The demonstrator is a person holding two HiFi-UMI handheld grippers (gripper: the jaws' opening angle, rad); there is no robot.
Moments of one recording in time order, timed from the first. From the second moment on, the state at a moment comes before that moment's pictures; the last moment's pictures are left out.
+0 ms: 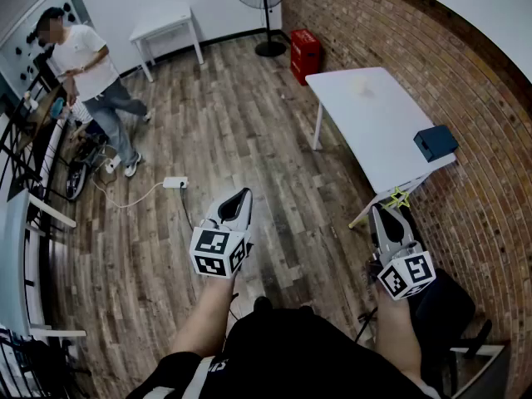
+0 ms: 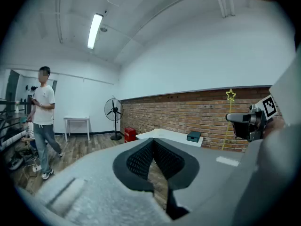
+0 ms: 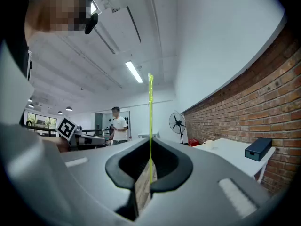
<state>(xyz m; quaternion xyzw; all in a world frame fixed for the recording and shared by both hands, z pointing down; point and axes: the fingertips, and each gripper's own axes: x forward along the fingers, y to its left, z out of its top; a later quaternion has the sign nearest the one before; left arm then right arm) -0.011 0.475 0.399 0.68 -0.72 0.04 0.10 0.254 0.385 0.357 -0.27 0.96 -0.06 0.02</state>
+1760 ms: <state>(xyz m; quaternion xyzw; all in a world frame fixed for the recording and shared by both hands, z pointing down) 0.018 0.362 0.436 0.71 -0.69 0.04 0.13 0.271 0.291 0.393 -0.26 0.96 -0.11 0.01</state>
